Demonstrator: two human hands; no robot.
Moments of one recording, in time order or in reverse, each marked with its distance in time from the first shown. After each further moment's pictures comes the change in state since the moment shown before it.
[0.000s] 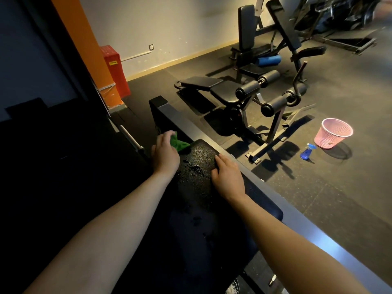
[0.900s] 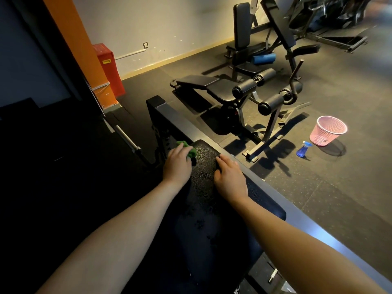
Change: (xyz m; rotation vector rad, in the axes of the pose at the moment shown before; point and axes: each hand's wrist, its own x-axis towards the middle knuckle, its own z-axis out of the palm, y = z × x) left_hand -0.009 -0.014 0.034 0.126 -0.122 0.218; right_hand -0.002 -0.006 -0.002 -0.067 0.000 0.024
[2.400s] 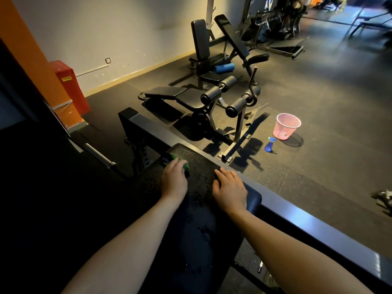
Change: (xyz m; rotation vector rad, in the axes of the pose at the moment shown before) left_hand -0.052 0.038 0.007 -0.100 -0.061 0.013; right_hand -0.069 0.024 -0.008 -0.108 0.115 0.247
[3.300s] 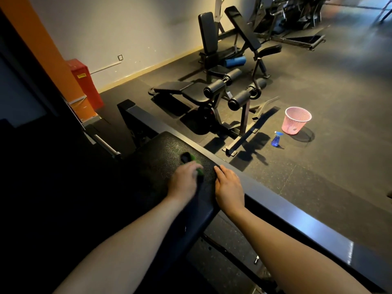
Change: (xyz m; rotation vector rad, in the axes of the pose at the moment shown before) left_hand -0.076 0.076 0.050 0.026 -0.077 0.113; right_hand -0.033 0.088 -0.020 0.082 -0.006 -0.154
